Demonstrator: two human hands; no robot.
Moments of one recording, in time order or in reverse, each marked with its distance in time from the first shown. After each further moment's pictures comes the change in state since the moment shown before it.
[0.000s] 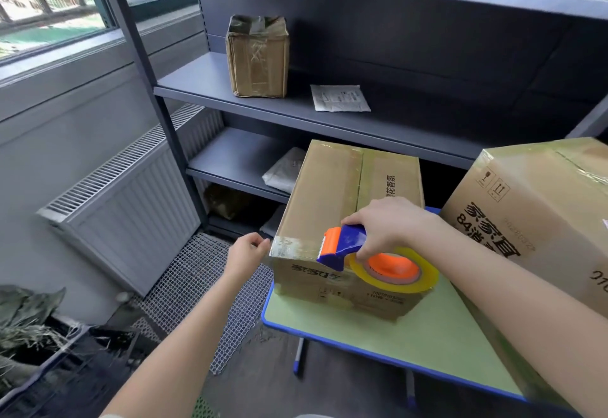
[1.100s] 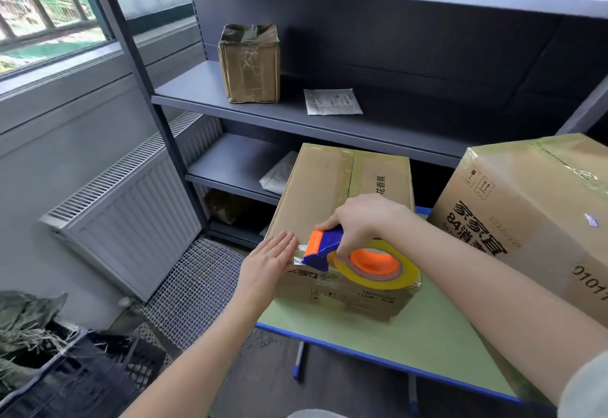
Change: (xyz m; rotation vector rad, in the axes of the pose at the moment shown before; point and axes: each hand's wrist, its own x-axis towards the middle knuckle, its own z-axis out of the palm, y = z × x) left_hand -0.022 0.002 0.045 0.635 0.257 0.901; right_hand 0.009 0.003 -0.004 -0.007 -0.066 -0.036
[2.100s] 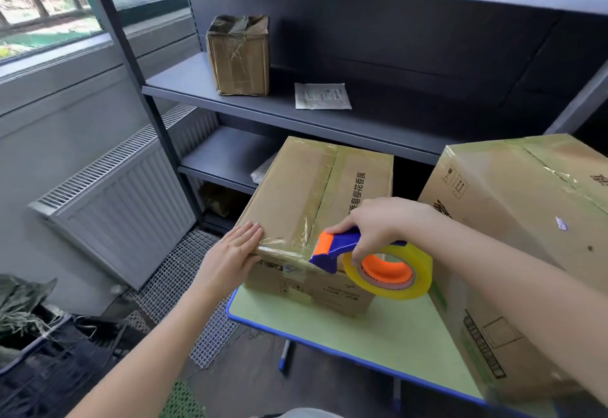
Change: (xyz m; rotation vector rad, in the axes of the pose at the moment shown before) left_hand -0.001 -0.004 -0.005 0.059 -0.090 -0.087; right_hand -0.046 0.059 0.021 0.102 -0.089 -0.055
